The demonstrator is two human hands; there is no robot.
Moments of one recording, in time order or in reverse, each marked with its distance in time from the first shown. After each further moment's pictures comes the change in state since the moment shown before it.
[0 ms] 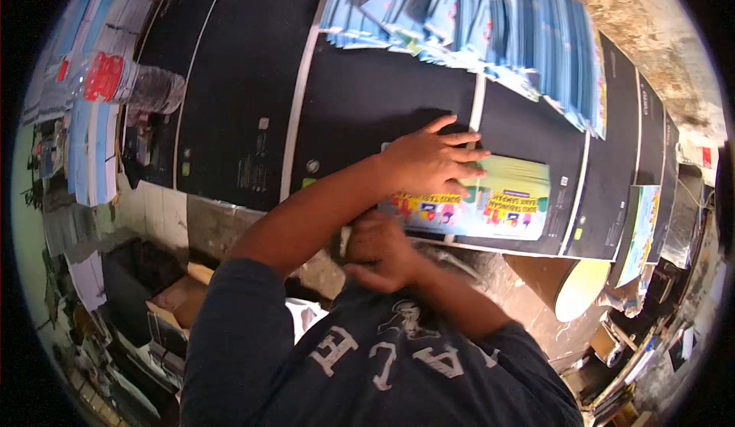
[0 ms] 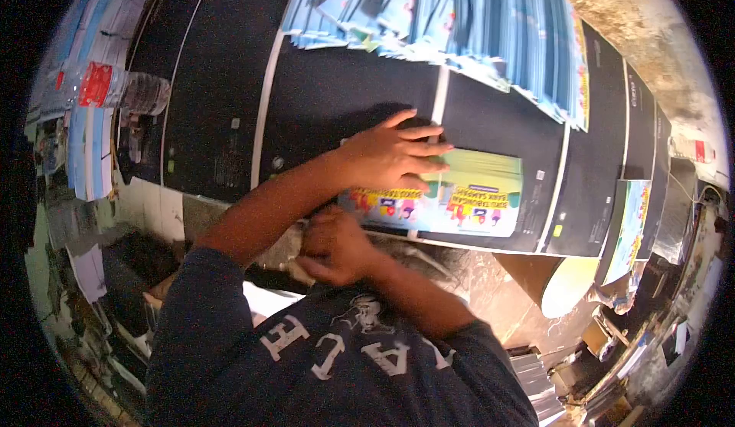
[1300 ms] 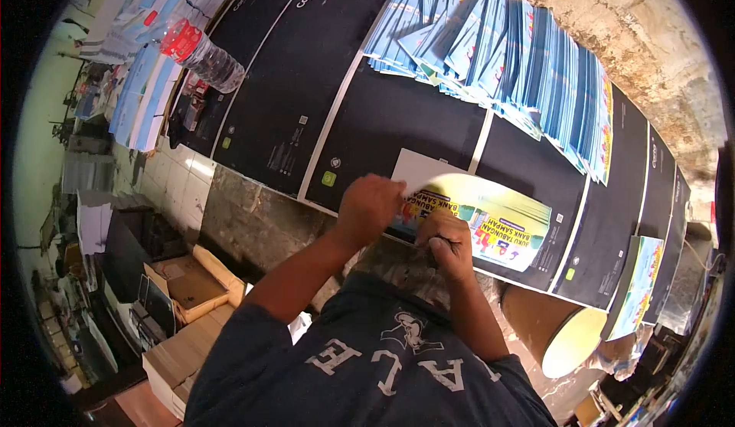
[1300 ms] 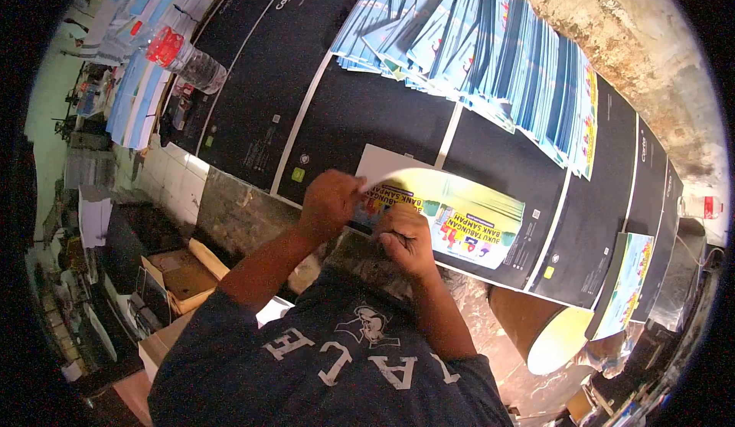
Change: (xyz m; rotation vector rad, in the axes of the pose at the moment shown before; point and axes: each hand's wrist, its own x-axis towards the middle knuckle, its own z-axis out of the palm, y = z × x) left_hand -0.082 0.094 -0.016 0.263 0.587 -0.615; right_hand -0.067 0.013 -0.078 0.093 0.286 0.105
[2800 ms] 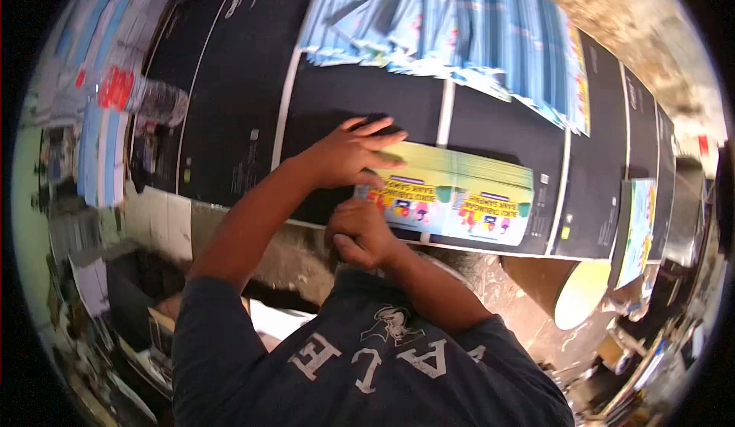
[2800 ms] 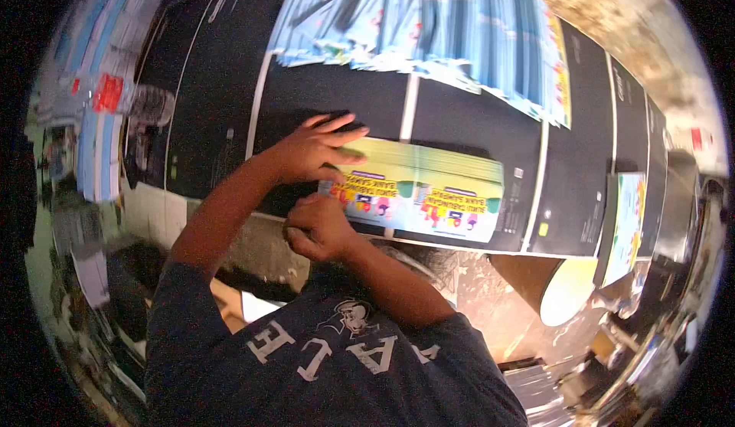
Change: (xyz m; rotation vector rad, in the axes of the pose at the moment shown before) left_hand 0.095 -0.075 0.019 -0.090 -0.869 0.402; right_hand 0.048 0.025 0.069 -0.140 -0.226 -0.188
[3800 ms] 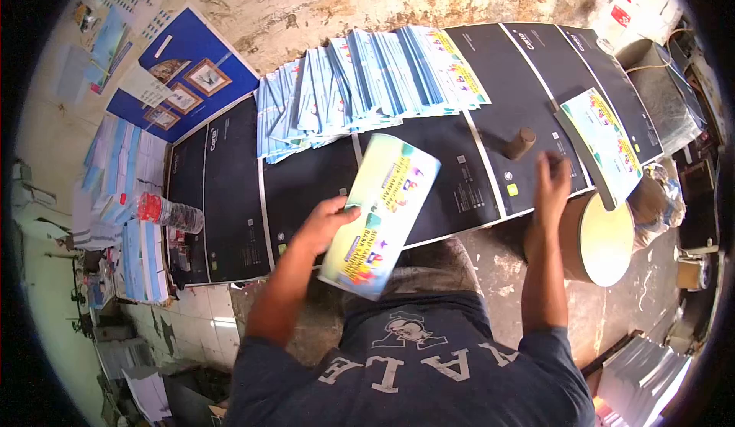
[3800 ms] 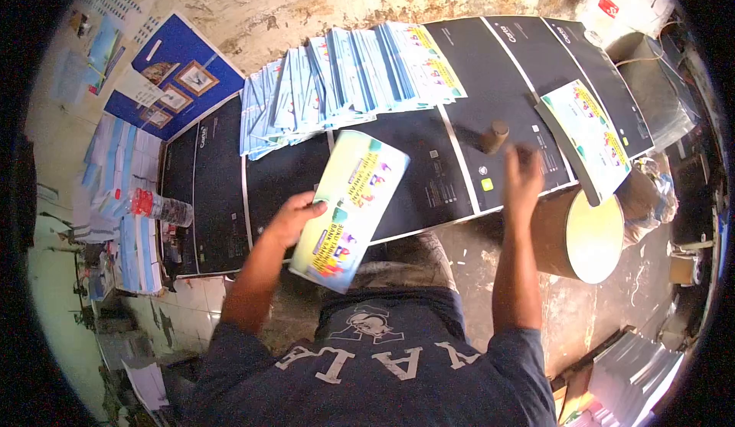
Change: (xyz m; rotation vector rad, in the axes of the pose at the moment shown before) left_hand 0.028 0.130 -0.008 -1.389 0.113 -0.515; right_hand -0.231 -0.149 -0.262 -0.752 1.392 0.437
